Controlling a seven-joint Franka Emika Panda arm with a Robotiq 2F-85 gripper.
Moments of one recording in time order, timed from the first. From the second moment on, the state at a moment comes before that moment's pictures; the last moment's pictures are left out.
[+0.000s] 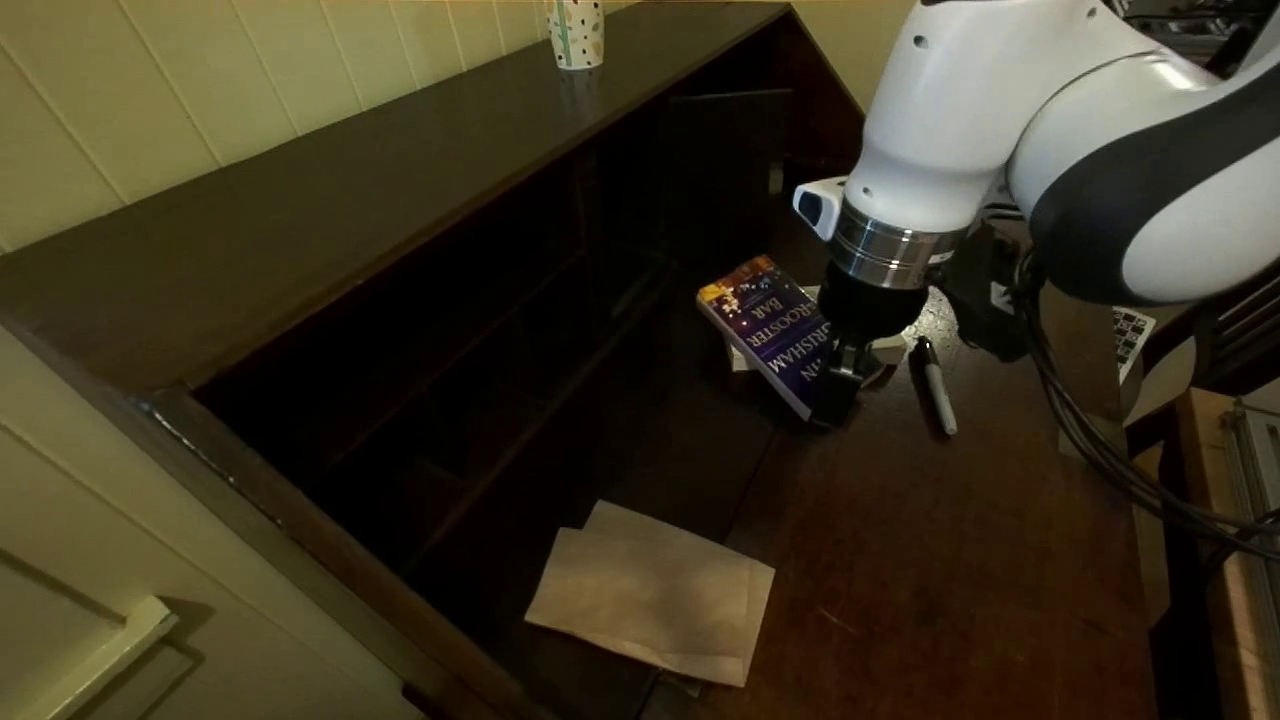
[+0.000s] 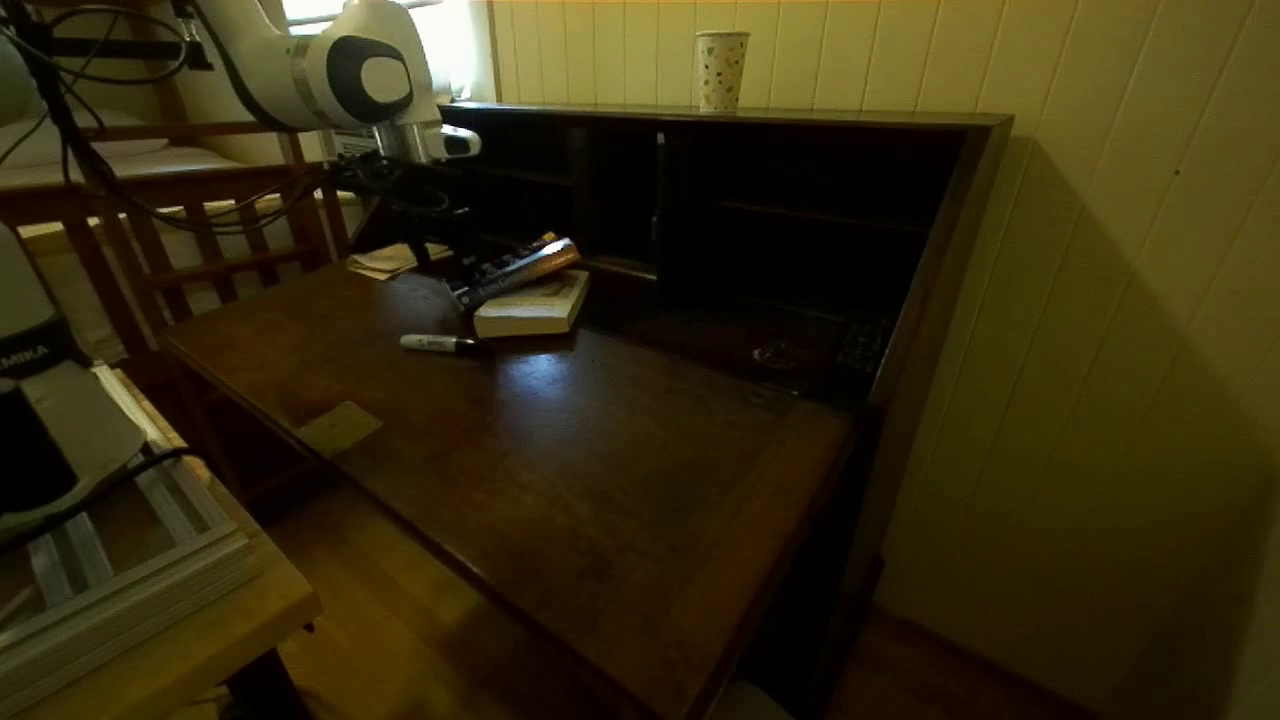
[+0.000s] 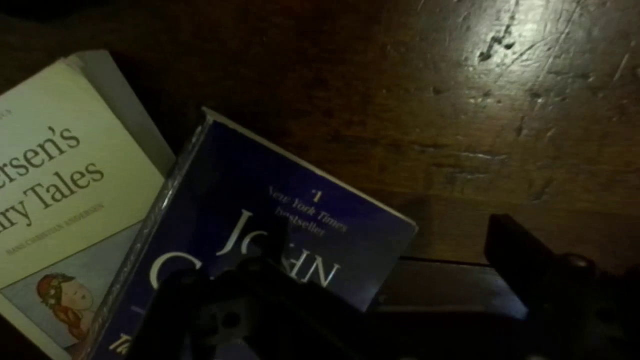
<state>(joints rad) -0.88 0.17 0.87 -2.58 -0.40 2.77 0.21</state>
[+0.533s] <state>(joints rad) -0.85 0.09 0.85 -2.46 -0.17 2.46 -0.02</state>
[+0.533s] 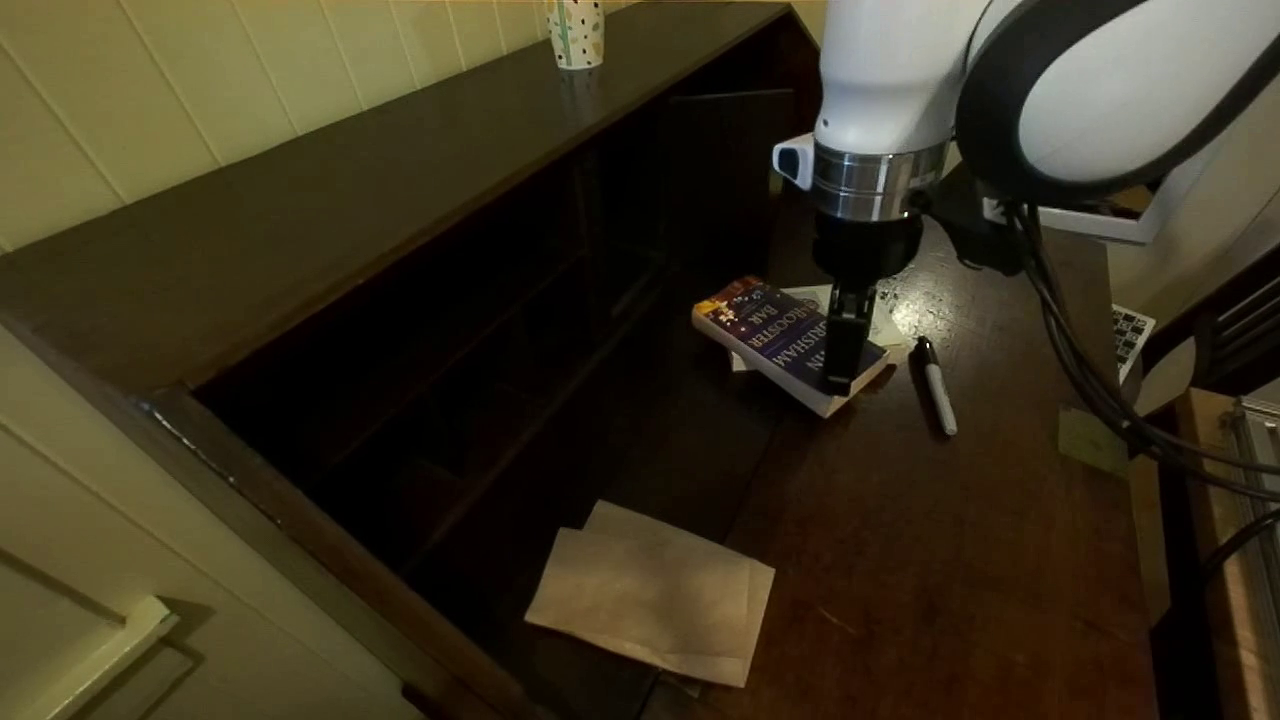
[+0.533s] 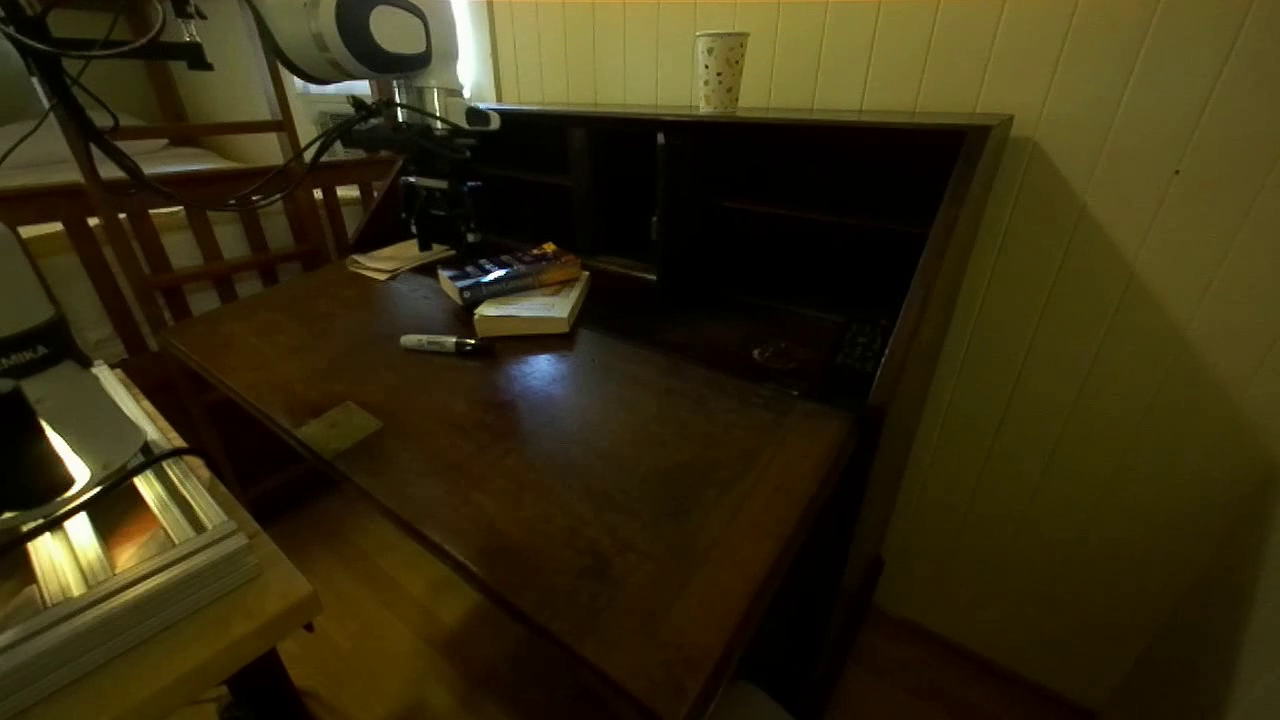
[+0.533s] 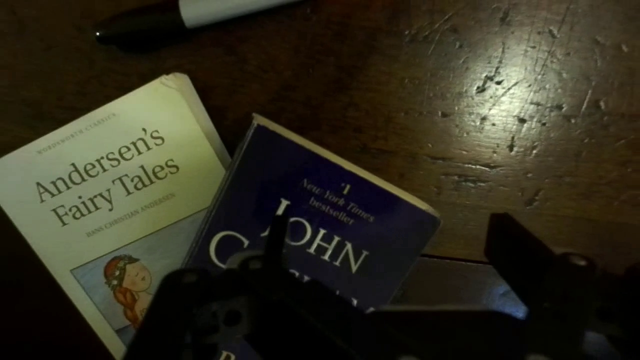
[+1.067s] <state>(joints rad) -0.25 0.01 0.33 -2.40 -0.18 2.23 0.01</state>
